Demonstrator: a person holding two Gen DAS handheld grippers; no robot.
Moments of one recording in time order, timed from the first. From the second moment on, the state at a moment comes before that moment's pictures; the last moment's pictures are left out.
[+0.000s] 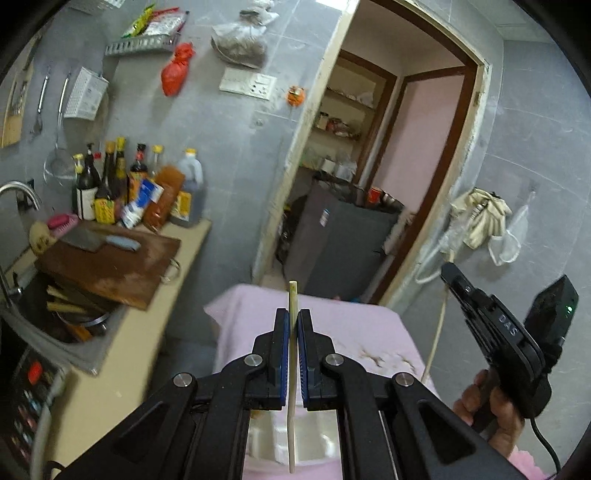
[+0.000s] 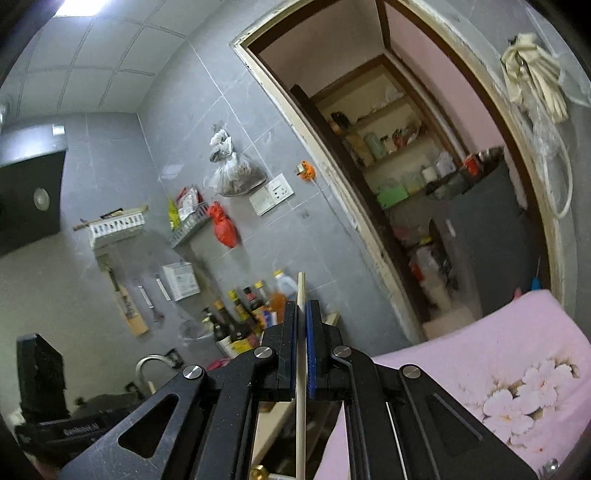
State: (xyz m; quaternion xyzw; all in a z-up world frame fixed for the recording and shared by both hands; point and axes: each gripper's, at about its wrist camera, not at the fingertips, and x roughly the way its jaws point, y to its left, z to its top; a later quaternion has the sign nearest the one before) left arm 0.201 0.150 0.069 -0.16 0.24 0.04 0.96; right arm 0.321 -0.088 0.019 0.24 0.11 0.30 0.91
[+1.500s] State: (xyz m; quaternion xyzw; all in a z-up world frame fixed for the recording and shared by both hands) left arm 0.222 0.162 -0.011 -0.13 0.27 0.04 0.95; right arm 0.313 -0.054 -0.049 0.15 0.19 0.24 0.94
